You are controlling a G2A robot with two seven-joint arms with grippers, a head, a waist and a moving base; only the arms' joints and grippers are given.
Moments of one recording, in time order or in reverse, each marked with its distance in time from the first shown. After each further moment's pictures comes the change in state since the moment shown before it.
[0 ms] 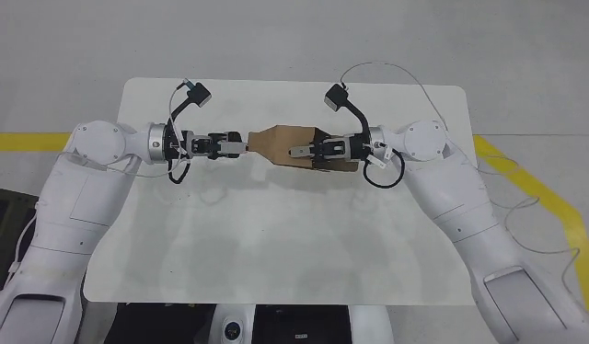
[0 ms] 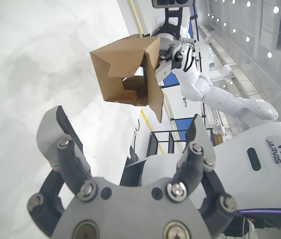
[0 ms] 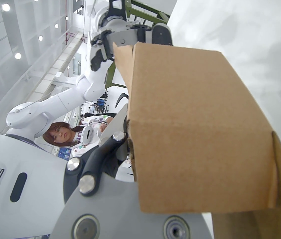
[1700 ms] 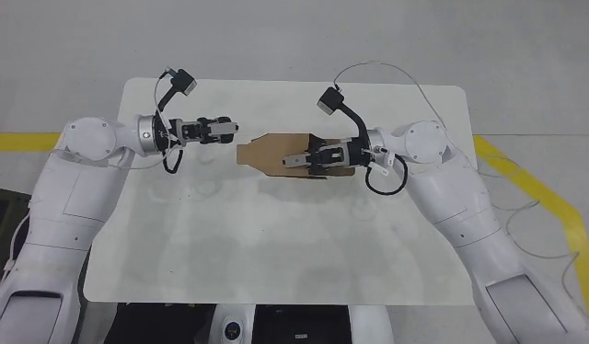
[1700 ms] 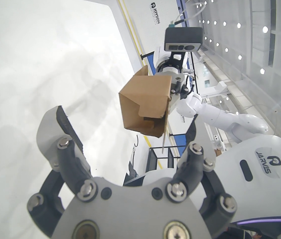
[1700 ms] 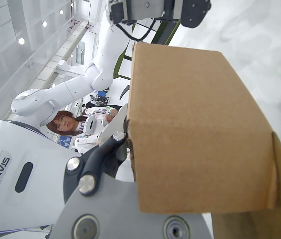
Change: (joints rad) left arm -0.026 0.000 -0.005 0.073 -0.007 0.005 0.086; right arm -0.022 0.007 0.006 -0.110 0.059 -0.001 0.068
